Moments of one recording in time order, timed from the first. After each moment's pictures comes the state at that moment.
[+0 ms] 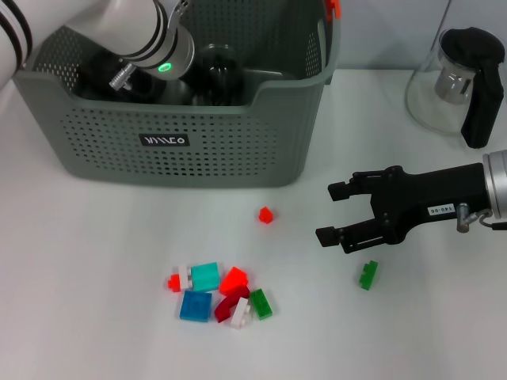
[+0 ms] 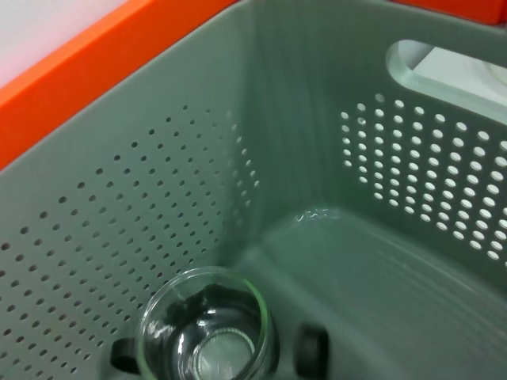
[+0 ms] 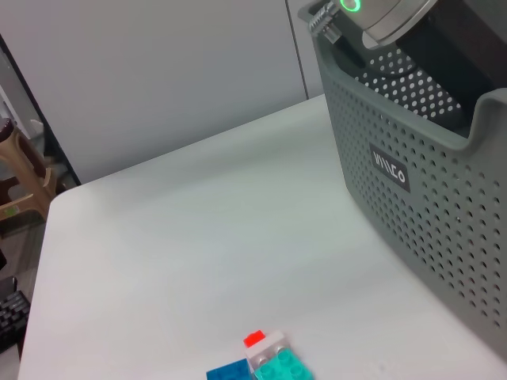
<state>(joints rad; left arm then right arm) -1.07 -2.12 1.08 0.65 2.86 0.88 -2.37 0.66 2.05 -0.96 -0.72 -2.05 -1.54 1.60</state>
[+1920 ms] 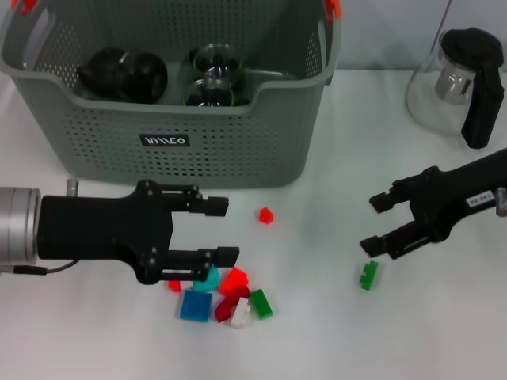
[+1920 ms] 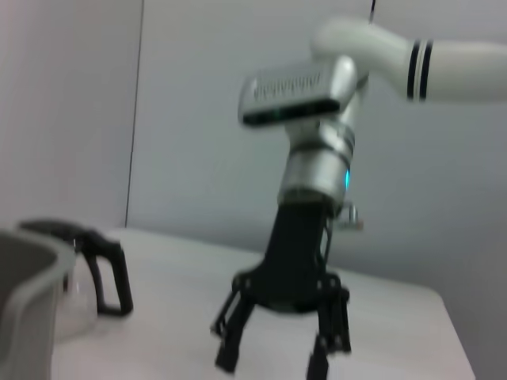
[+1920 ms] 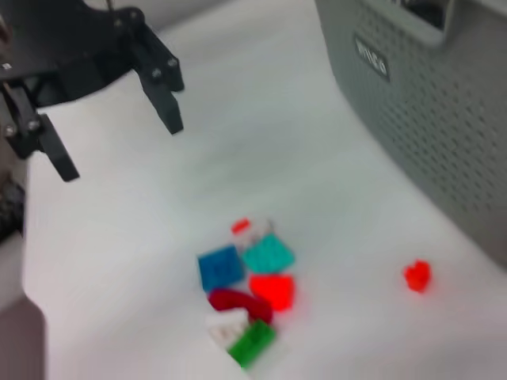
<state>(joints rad) -0.40 -2.18 0.72 1.06 2.00 1.89 -1.44 0.72 2.01 -0.97 -0.88 -2.27 -1.68 1.84</state>
